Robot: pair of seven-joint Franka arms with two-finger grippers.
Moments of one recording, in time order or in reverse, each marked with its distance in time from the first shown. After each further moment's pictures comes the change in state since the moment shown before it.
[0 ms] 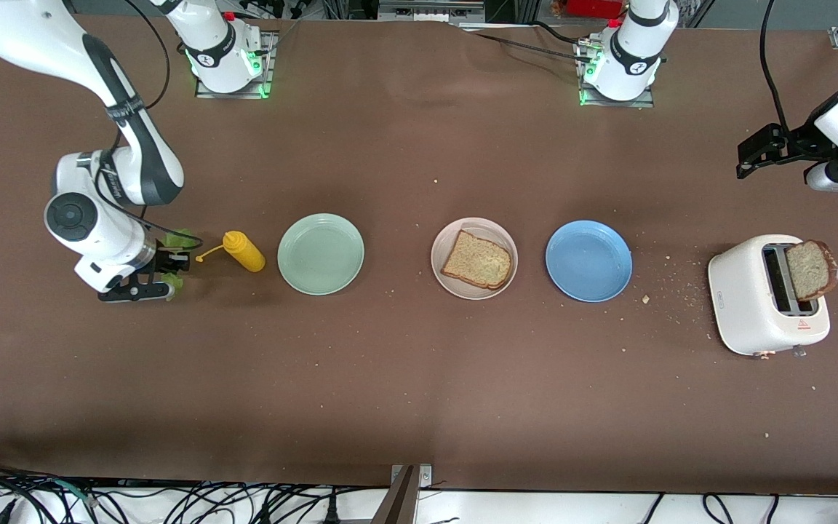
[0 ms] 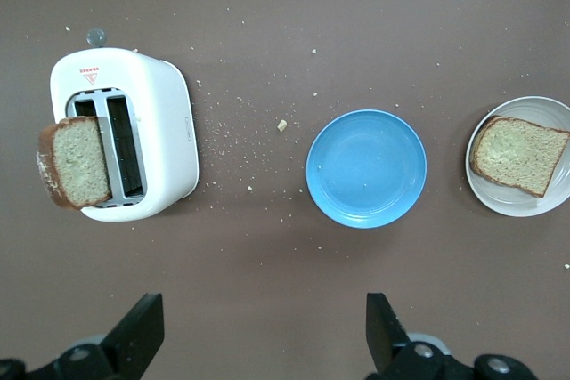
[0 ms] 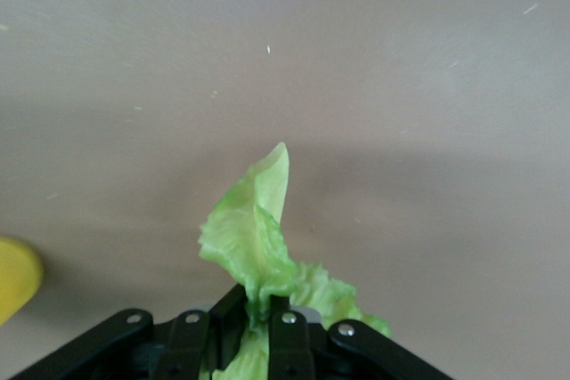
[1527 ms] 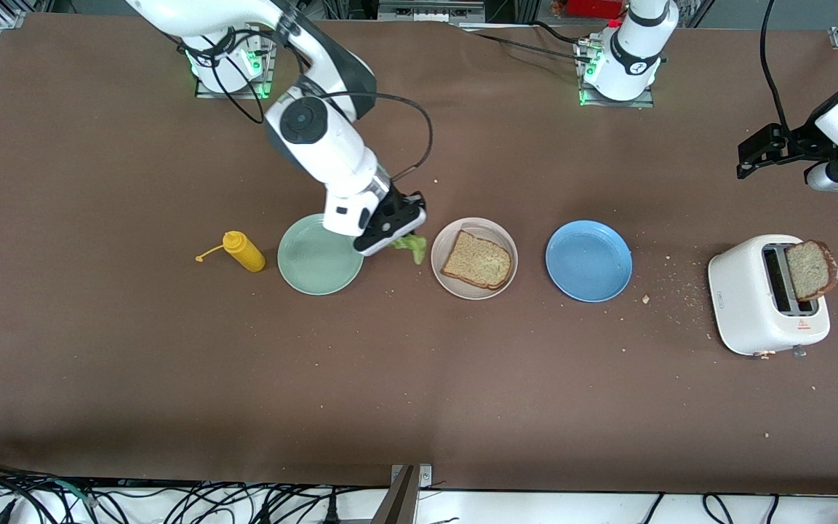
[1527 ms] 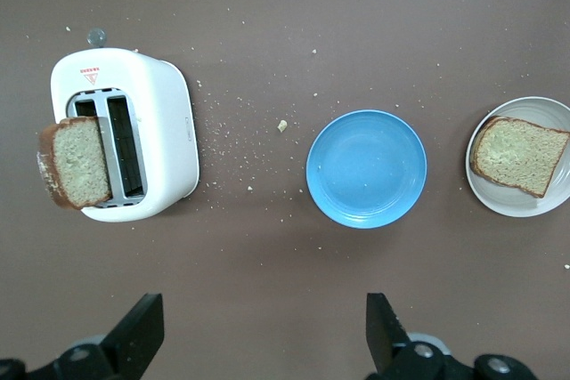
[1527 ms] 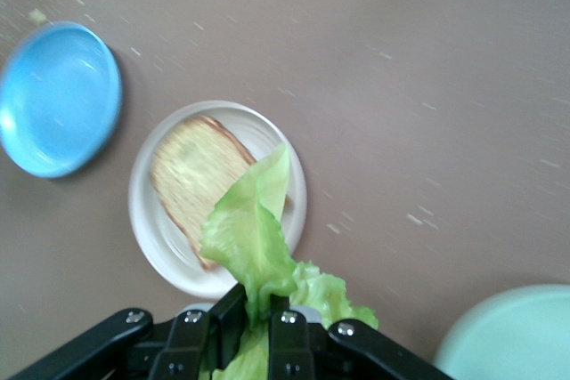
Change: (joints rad) left arm 0.000 0.000 0.000 0.001 0.000 0.000 0.000; right arm 0.403 0.191 0.358 0.256 0.193 0.323 0.237
